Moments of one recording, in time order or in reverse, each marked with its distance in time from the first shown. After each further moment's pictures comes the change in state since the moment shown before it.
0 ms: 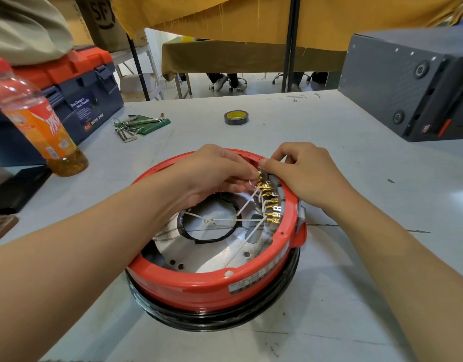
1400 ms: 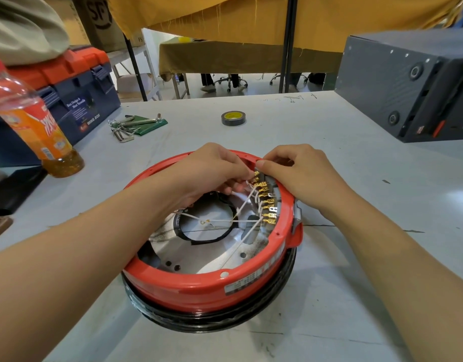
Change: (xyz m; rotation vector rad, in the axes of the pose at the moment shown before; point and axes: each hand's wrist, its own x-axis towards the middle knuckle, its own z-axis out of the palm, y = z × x) left_hand 0.001 0.000 0.002 0.175 0.010 0.062; right_hand -0.005 -0.002 -0.002 0.074 -0.034 -0.018
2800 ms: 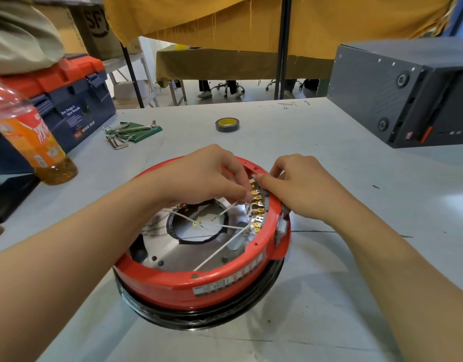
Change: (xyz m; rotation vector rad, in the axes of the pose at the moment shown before) left_hand -0.011 0.018 -0.003 0.393 -0.127 0.209; right_hand -0.008 -0.006 -0.012 -0.256 -0.054 -0.003
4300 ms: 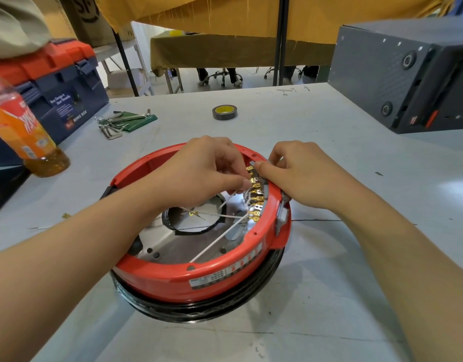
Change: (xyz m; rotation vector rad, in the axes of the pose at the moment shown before) left_hand -0.007 -0.005 0.012 0.067 0.170 0.146; right_hand 0.000 0.001 -0.001 -0.037 -0.032 -0.032
